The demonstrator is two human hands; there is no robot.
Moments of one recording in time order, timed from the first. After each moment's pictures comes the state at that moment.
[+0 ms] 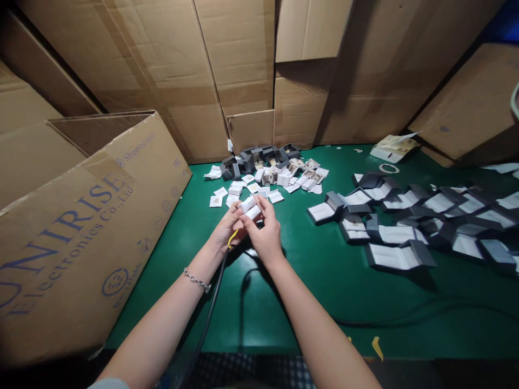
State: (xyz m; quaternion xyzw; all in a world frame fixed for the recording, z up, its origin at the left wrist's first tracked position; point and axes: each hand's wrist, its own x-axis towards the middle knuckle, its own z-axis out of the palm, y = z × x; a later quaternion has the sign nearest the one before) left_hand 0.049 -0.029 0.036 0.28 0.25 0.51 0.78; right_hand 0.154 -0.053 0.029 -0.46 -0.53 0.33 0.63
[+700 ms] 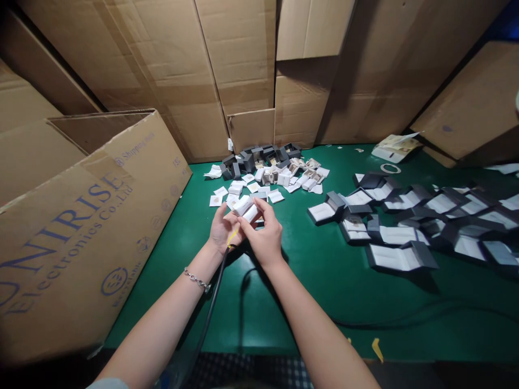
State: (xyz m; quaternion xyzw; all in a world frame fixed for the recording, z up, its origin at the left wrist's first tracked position) left_hand 0.046 -0.030 0.040 0.23 0.24 0.48 0.81; right_hand 0.149 -0.060 0.033 -0.48 -0.53 0.28 0.64
